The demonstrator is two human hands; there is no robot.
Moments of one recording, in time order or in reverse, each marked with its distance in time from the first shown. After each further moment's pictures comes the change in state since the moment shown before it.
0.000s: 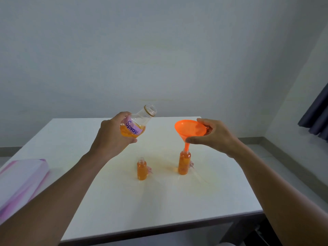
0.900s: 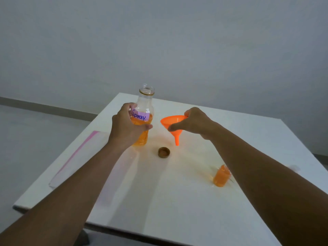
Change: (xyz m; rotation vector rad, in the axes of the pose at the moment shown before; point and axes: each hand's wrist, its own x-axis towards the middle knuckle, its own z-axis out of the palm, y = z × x) left_hand 0.012 -0.191 -0.078 -0.138 0.251 -0.425; right_hand 0.119 -0.157 0.271 -0.054 -0.387 0.060
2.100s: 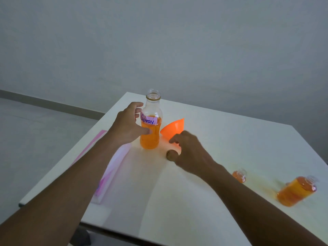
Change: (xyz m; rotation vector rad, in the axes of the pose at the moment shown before) left_hand 0.021 -0.012 -0.023 0.075 -0.260 0.035; right_hand -0.052 0.019 0.070 -0.282 0.071 -0.428
